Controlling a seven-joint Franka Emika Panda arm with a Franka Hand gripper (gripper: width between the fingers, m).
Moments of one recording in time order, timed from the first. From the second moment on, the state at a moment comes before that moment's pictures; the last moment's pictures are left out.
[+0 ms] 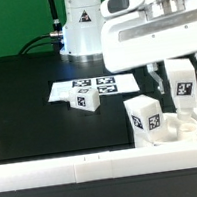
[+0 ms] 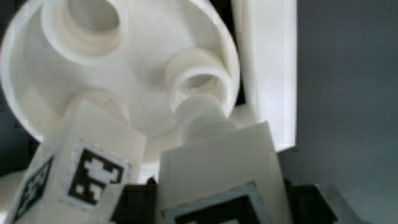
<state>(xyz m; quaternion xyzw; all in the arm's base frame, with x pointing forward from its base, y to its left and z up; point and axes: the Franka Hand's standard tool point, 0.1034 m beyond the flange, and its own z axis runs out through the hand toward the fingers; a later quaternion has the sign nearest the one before) 0.616 0.104 0.087 -0.97 0.12 -0.19 0.07</state>
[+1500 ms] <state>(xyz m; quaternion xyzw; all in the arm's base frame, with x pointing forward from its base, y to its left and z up) 0.617 0.101 0.059 -0.97 0.12 -0.21 0.06</state>
